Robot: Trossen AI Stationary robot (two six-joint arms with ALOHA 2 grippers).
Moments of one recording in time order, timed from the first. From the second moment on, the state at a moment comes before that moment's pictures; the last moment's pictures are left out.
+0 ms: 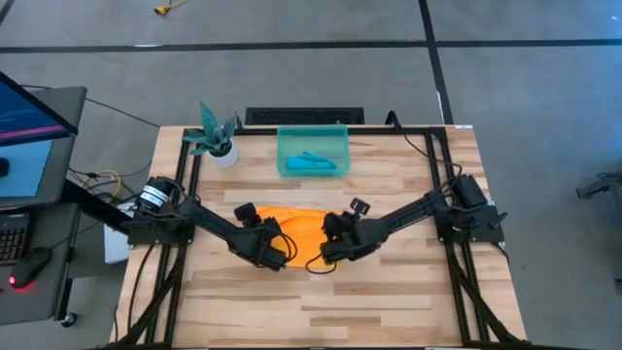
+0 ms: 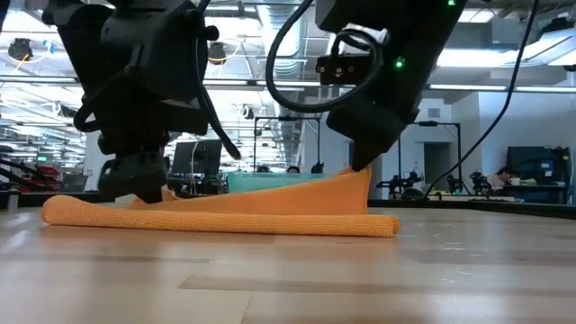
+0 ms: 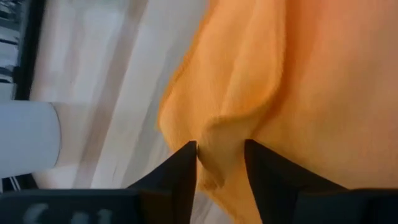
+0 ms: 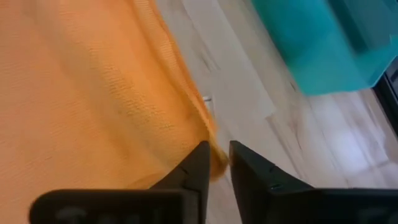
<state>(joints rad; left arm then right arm) -0.36 1.87 1.03 -0.94 -0.65 -0.84 0.32 1.95 1.33 -0.88 0.68 0.70</state>
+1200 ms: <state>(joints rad) -0.48 1.77 0.96 -1.17 -0.77 -1.16 0.40 1.82 1.33 -1.57 0.78 1.12</state>
